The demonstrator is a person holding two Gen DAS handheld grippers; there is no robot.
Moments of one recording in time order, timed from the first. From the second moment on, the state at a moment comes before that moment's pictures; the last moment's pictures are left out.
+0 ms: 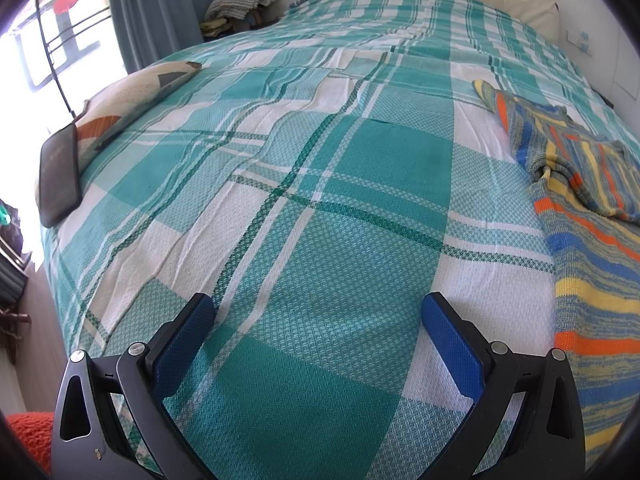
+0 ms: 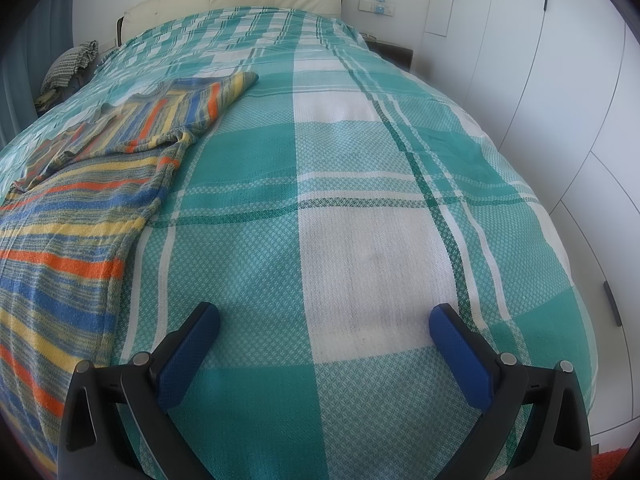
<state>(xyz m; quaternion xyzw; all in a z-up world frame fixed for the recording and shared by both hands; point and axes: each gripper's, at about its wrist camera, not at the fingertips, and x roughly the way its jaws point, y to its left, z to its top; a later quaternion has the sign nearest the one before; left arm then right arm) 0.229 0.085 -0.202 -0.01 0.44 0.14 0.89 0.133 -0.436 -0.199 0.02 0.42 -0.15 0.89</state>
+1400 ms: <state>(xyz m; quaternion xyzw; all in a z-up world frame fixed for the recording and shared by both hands) 0.149 0.089 -0.191 -0.03 0.72 -0.16 0.67 0.069 -0.396 -0.172 0.18 0.68 0.16 0.69</state>
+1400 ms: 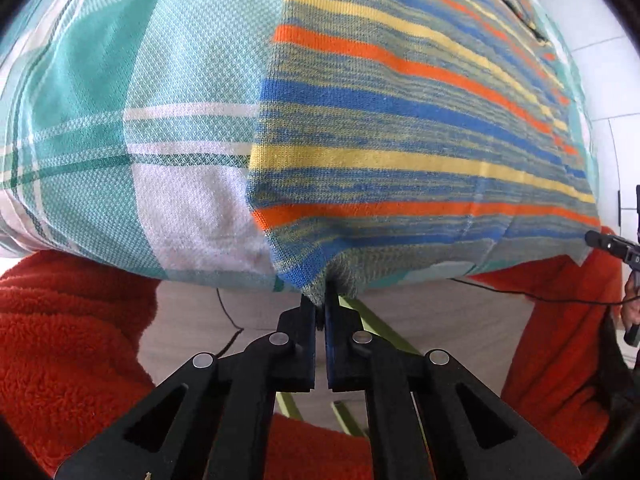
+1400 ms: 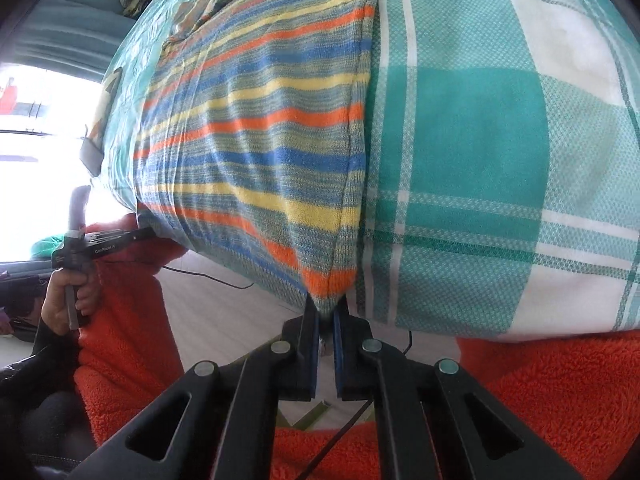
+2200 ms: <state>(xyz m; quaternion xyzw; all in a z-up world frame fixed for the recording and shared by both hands) 0.475 -0.001 -0.107 -0.13 0.52 -0.07 0.84 0.392 -0.481 -0.131 0.40 0.45 0.11 0.79</state>
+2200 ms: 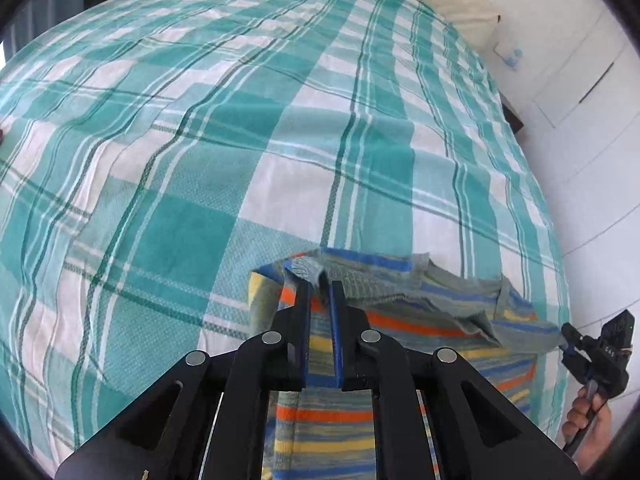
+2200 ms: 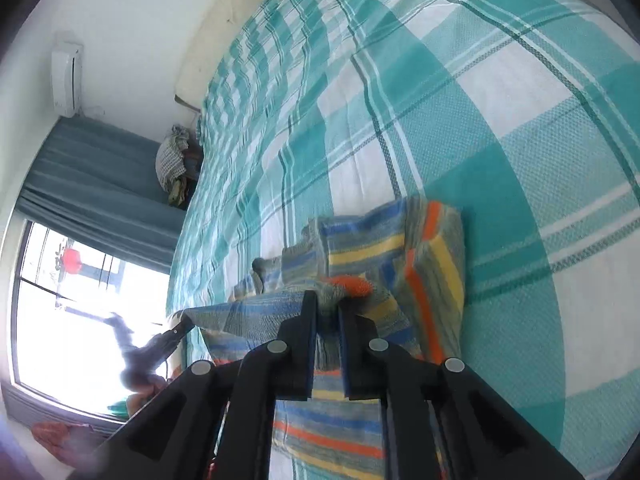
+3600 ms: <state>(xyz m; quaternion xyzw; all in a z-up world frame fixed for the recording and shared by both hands) 0.233 -0.004 -0.179 0.03 0.50 0.00 0.87 0.200 -0.374 -0.168 0.09 0.49 0.04 0.87</state>
